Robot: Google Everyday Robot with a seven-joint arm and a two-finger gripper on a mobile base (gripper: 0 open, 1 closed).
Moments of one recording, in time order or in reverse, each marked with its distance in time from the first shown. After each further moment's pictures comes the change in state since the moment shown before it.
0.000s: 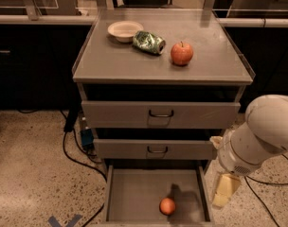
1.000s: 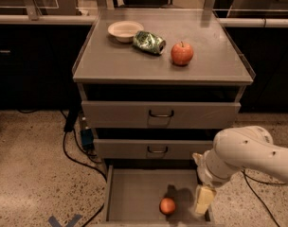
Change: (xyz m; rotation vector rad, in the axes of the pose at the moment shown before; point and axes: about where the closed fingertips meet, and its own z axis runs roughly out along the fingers) arm 0.011 -0.006 0.131 -0.041 0.007 -0.064
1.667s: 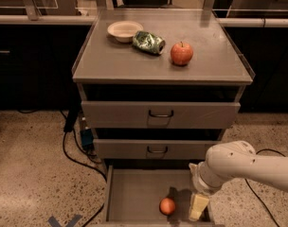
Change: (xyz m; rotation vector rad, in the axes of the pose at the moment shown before) arm 0.017 -0.004 0.082 -0.020 -0.011 0.020
